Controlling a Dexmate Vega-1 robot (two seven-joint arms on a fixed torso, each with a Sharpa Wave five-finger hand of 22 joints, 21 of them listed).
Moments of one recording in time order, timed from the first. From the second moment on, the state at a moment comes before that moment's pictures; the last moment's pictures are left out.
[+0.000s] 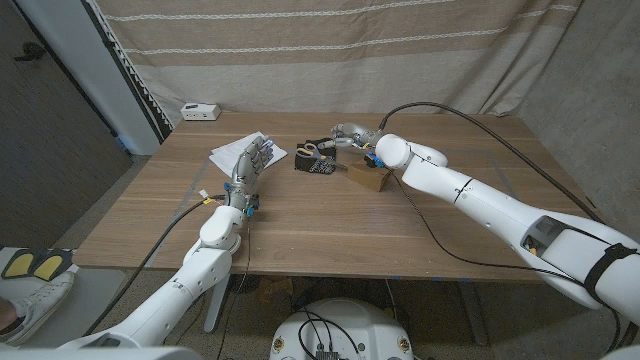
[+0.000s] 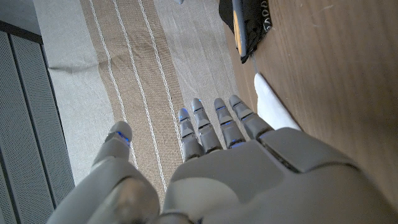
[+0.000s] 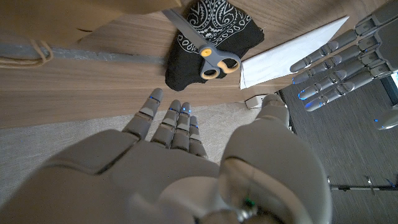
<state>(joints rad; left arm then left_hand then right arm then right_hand) 0.97 0.46 0.35 -1.32 -0.57 -0.49 0.10 0.19 -0.15 0.55 -0.16 0.28 0.39 -0.14 0.22 0.19 0.46 -0.13 0.22 0.19 0.33 -0.04 0.19 0.17 0.30 -0.04 0.19 0.17 -0.41 -0.50 -0.90 -1.53 -0.21 -0.34 0.11 0.66 0.11 -0.23 -0.11 0.58 0.08 0.13 0.24 0.19 0.23 0.06 0.28 0.22 0.24 -0.04 0.24 0.21 0.25 0.07 0.25 0.19</state>
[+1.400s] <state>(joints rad) 0.99 0.45 0.34 -1.33 -0.56 -0.51 0.12 0.20 -0.15 0.55 -0.16 0.28 0.41 -0.14 0.22 0.19 0.47 -0.13 0.22 0.19 0.34 -0.04 0.19 0.17 0.30 -0.04 0.19 0.17 -0.35 -0.42 -0.97 -1.44 -0.29 -0.39 0.09 0.71 0.12 -0.22 -0.12 0.57 0.24 0.11 0.26 0.19 0.32 0.05 0.30 0.21 0.36 -0.04 0.27 0.22 0.42 0.01 0.30 0.21</state>
